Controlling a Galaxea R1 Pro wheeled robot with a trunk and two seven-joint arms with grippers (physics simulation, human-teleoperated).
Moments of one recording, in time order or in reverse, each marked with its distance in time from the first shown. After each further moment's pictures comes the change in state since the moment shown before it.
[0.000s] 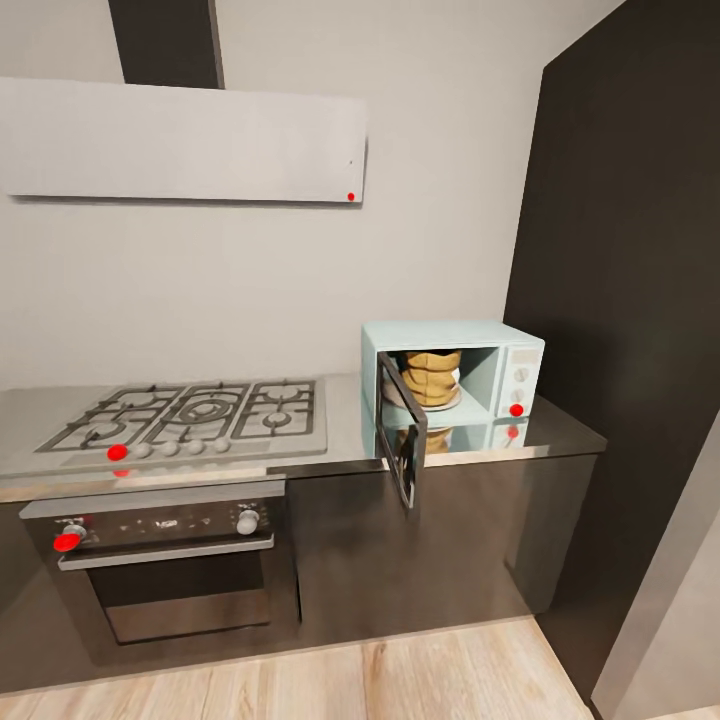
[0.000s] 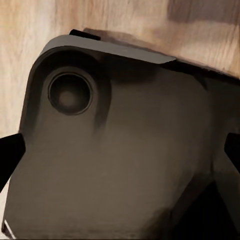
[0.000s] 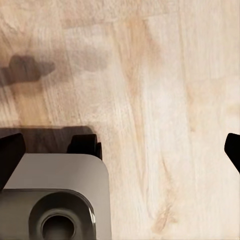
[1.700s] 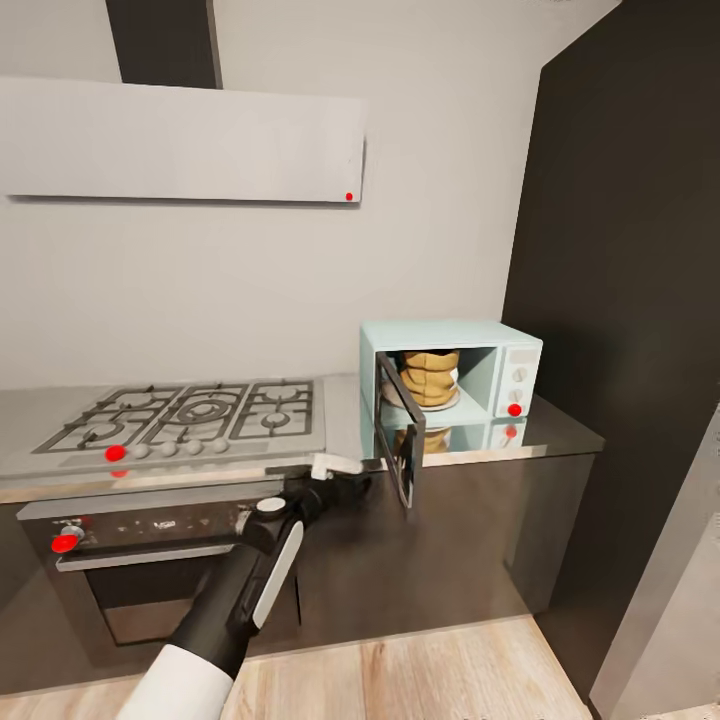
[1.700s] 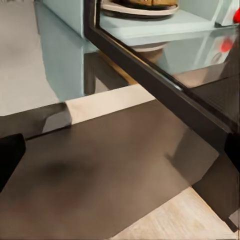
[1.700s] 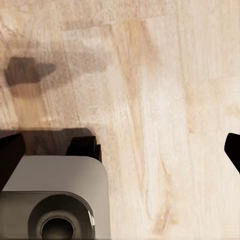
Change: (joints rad) left arm -0.595 -0.117 -0.278 -1.082 -0.158 0.562 -0.122; right arm 0.000 -0.001 0.000 0.000 -0.001 -0.008 -0.002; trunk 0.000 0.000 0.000
